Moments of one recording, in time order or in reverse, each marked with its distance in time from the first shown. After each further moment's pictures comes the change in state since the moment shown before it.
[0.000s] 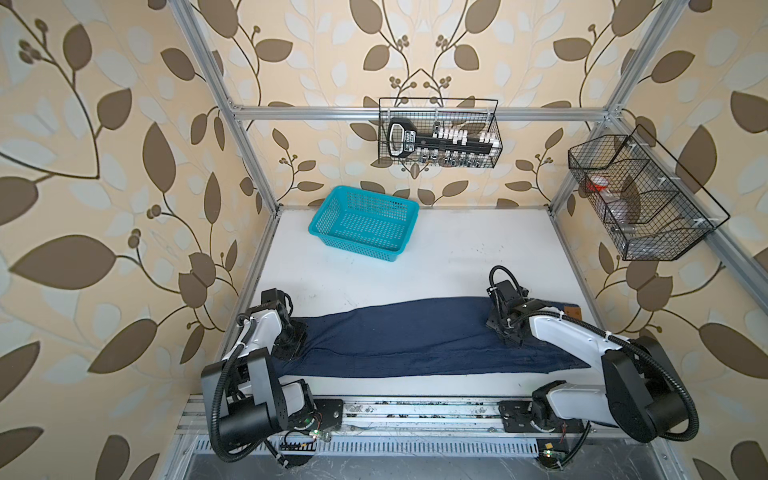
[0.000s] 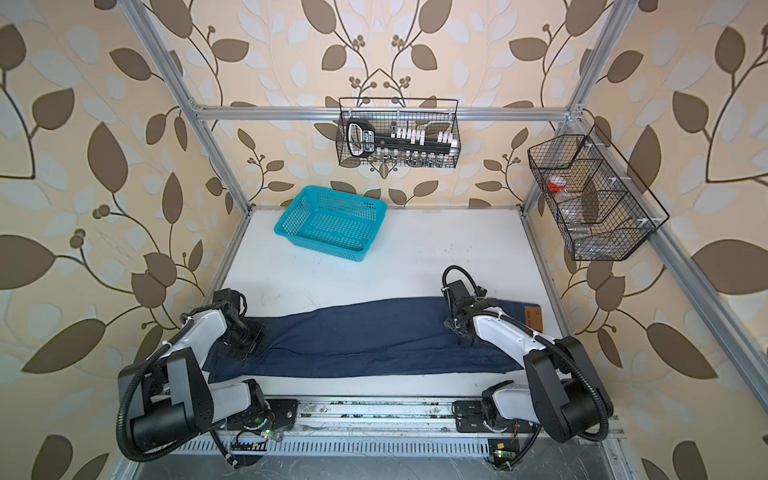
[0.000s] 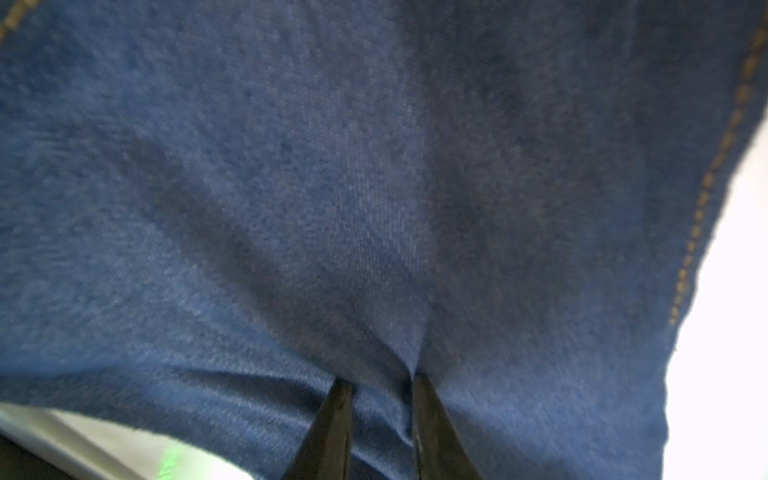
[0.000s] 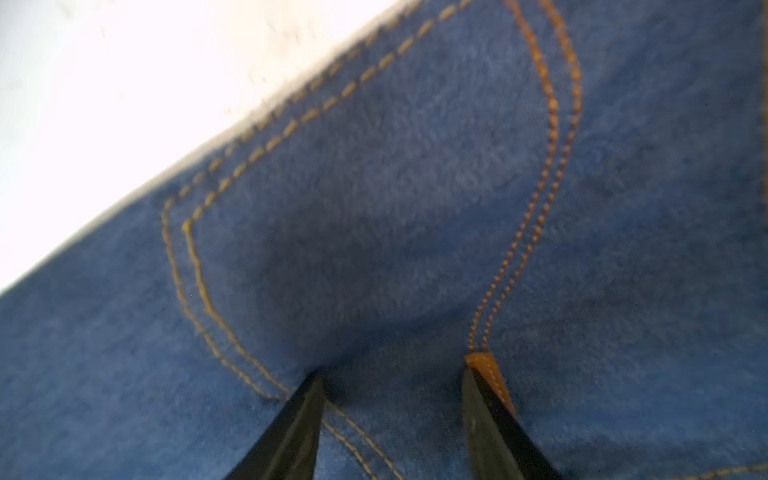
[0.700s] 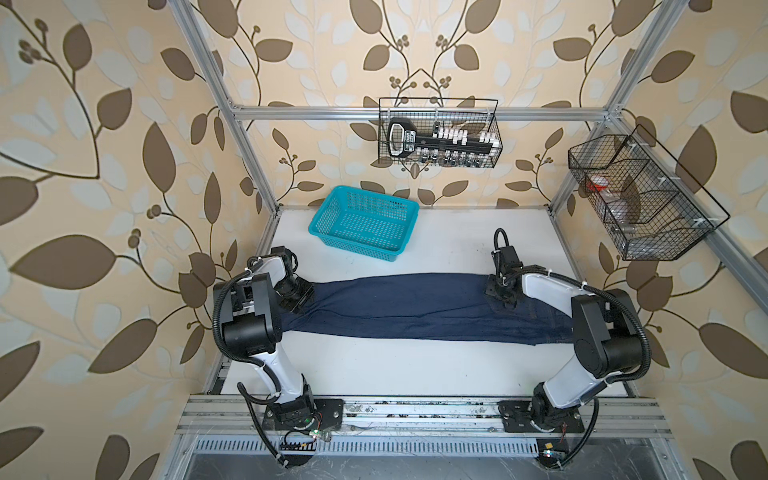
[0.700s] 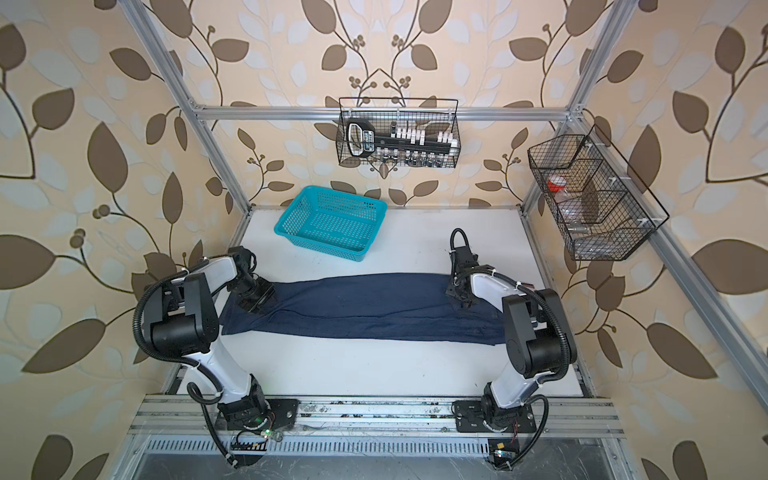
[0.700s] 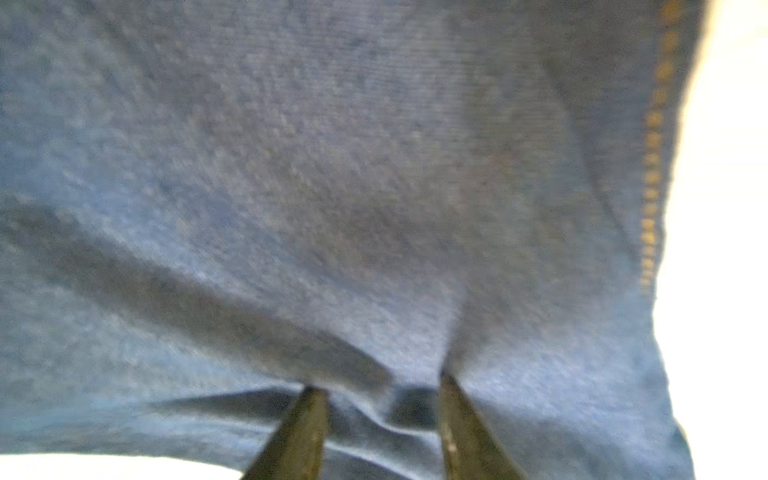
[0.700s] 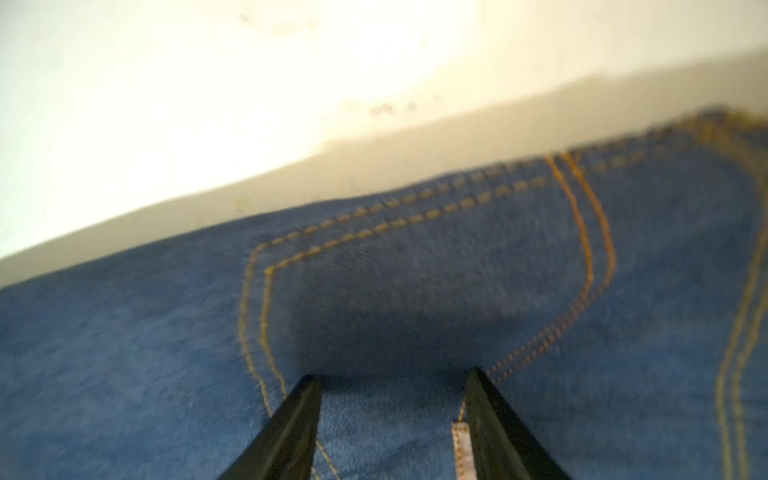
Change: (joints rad) left arm -0.078 0.477 0.511 0.002 0.071 0.200; right arm -0.158 0.300 0.327 0.081 -0.083 -0.471
